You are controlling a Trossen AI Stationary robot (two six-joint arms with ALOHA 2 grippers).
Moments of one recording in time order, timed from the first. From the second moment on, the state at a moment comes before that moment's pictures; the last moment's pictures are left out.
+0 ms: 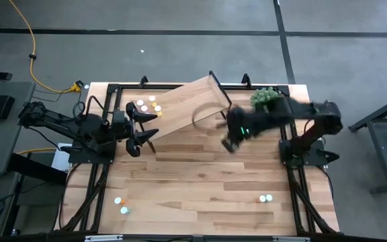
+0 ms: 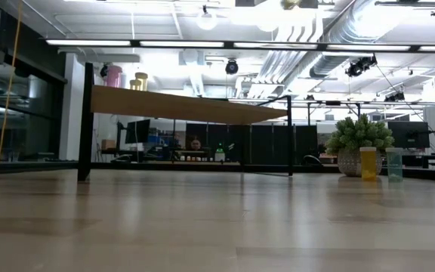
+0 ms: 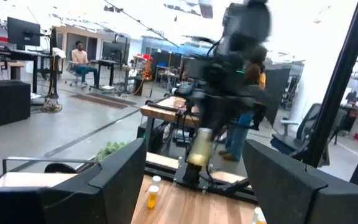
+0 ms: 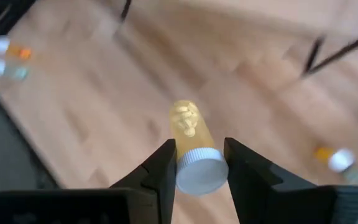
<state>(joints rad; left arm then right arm) -0.18 0.76 0.66 0.27 -0.51 -0.10 0.12 1.61 1.97 -1.48 0.17 0.86</state>
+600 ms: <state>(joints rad) -0.18 0.76 0.66 0.37 -0.50 -0.16 -0.39 1.96 2.11 -1.57 -0.05 0.60</state>
